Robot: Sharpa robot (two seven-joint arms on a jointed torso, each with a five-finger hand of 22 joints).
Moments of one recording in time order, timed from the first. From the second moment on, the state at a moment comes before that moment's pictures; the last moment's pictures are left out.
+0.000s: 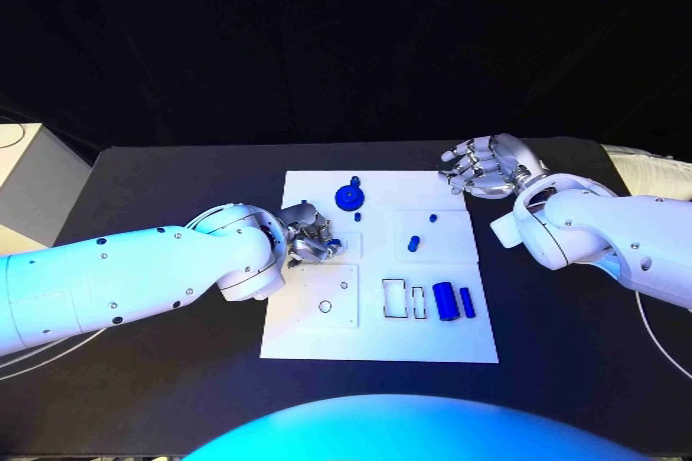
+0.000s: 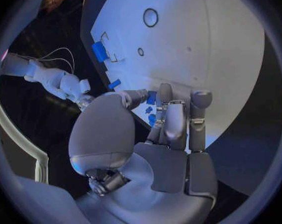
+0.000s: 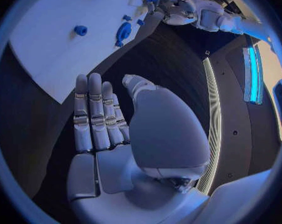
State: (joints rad) left arm 1.22 -0.75 -0.16 1.65 -1.02 -0.25 -0.51; left_hand 1.19 -0.20 0.80 0.24 0.05 0.66 0.09 1.02 0.58 1.05 0.01 1.01 0.39 1.43 -0.05 1.31 1.22 0.13 1.20 0.06 1.10 1.05; right arm 1.25 -0.92 -0.18 1.53 -0.68 -0.61 0.08; right_hand 1.43 -0.22 0.35 0.27 0.35 0.73 0.19 0.37 0.33 0.91 0.13 0.65 0.40 1.11 0.07 0.48 0.60 0.17 1.03 0.18 0.19 0.63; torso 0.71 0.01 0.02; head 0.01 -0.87
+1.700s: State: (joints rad) left arm 1.36 -0.58 -0.10 1.33 -0.77 0.34 -0.53; left_hand 0.71 0.05 0.96 0.01 0.05 0.69 0.12 1.04 0.53 1.09 0.01 1.08 0.43 1.47 -0.06 1.49 1.31 0.11 1.26 0.05 1.25 1.21; right arm 1.25 -0.91 -0.18 1.53 -0.68 -0.58 0.06; right_hand 1.43 -0.22 0.38 0.25 0.37 0.72 0.19 0.38 0.33 0.90 0.14 0.65 0.38 1.09 0.08 0.46 0.60 0.17 1.02 0.18 0.17 0.61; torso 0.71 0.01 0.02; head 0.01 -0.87
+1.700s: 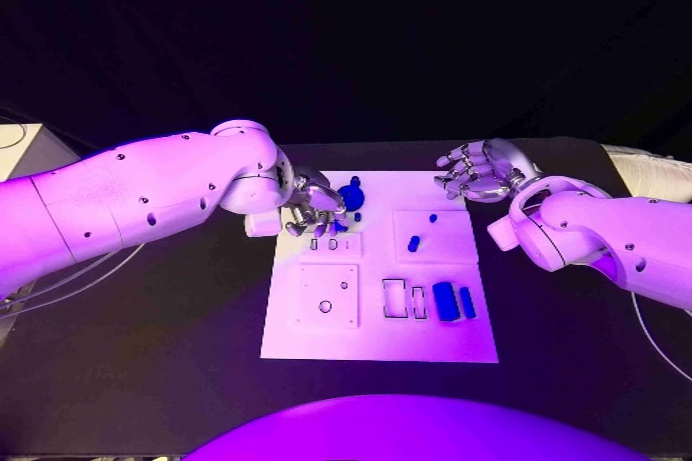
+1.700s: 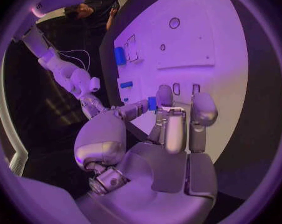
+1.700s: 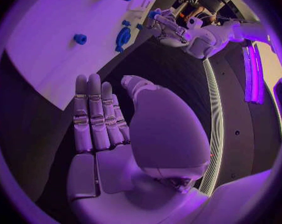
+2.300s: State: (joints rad) left arm 1.39 -0.53 -0.15 1.30 -0.93 0.43 -0.53; left_hand 0.67 0.04 0.93 -0.02 0.17 0.78 0.11 1.03 0.55 1.24 0.00 1.17 0.65 1.47 -0.09 1.57 1.31 0.08 1.36 0.02 1.35 1.31; right arm 1.25 -0.90 -0.18 1.52 -0.68 -0.58 0.06; right_hand 1.43 -0.22 0.38 0.25 0.37 0.72 0.19 0.38 0.33 0.90 0.14 0.65 0.38 1.09 0.08 0.46 0.60 0.17 1.02 0.18 0.17 0.61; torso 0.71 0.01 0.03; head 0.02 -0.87
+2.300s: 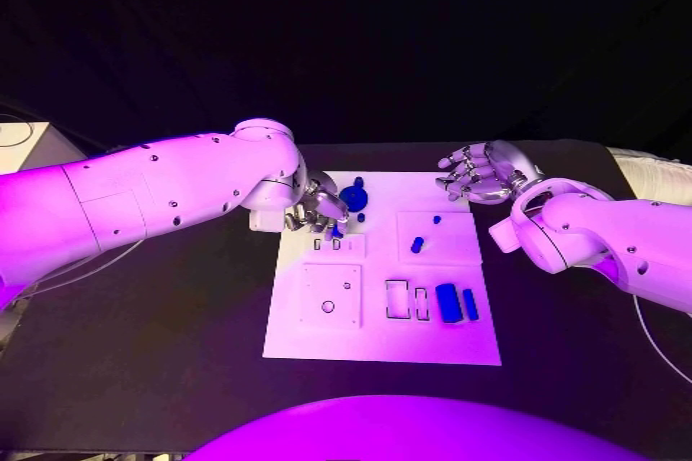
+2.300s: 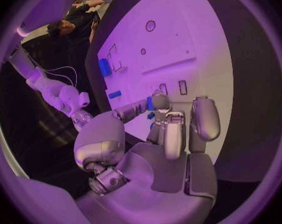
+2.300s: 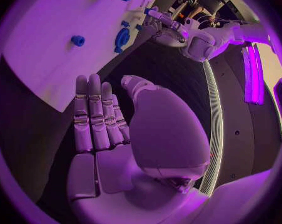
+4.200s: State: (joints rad) left arm 1.39 -0.53 -0.21 1.29 -0.86 0.42 -0.54; left_hand 0.65 0.05 0.93 -0.02 0.17 0.81 0.12 0.99 0.56 1.27 0.00 1.16 0.67 1.47 -0.10 1.57 1.31 0.08 1.37 0.02 1.36 1.31; right arm 1.25 -0.90 -0.18 1.52 -0.67 -0.58 0.07; right_hand 1.42 -0.23 0.39 0.25 0.38 0.71 0.19 0.38 0.33 0.89 0.15 0.65 0.37 1.09 0.08 0.46 0.61 0.17 1.02 0.19 0.17 0.61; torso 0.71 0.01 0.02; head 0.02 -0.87
